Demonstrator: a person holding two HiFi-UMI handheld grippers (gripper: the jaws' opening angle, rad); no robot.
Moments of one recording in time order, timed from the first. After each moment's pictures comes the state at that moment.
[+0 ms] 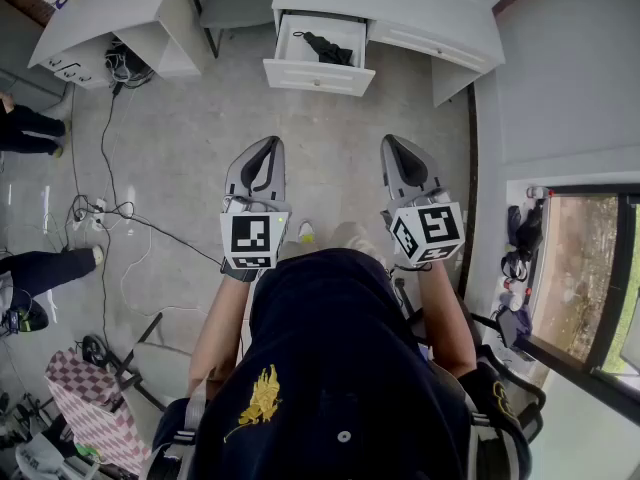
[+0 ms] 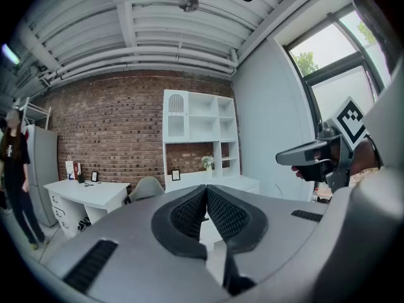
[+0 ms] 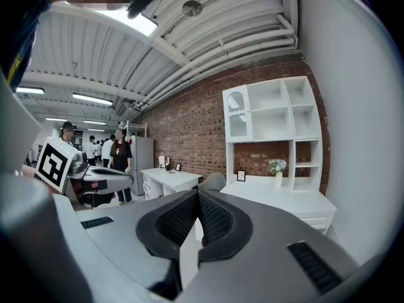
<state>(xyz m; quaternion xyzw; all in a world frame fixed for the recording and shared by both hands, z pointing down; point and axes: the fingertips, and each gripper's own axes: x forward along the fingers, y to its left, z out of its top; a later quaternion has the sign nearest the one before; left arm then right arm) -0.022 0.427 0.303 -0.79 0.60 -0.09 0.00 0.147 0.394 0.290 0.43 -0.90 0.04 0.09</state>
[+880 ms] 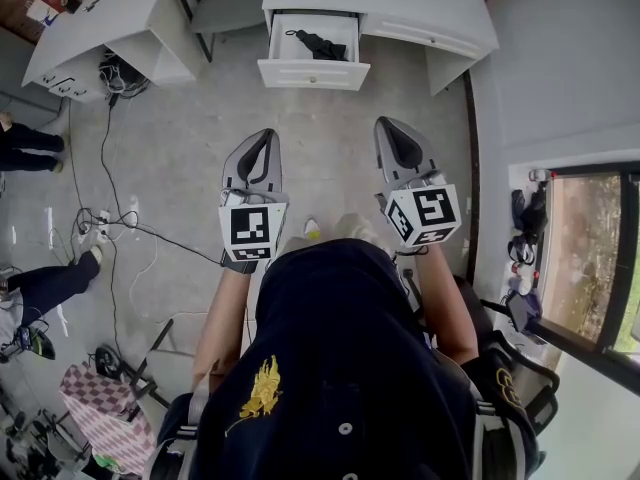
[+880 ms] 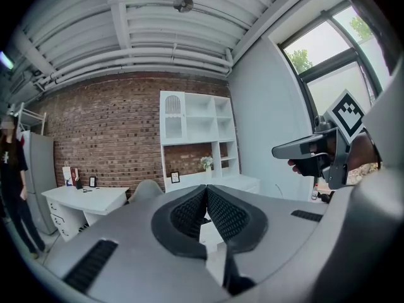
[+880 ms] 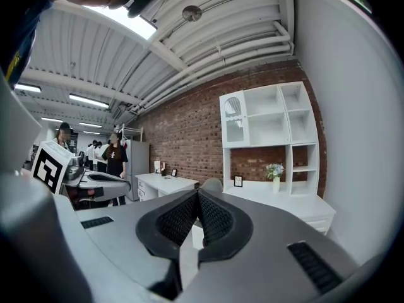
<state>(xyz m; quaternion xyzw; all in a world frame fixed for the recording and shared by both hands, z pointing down) -0.032 0.421 0.303 -0.80 0.59 -0.10 0.02 0.133 0.386 0.279 0.45 -0.89 0.03 0.07</state>
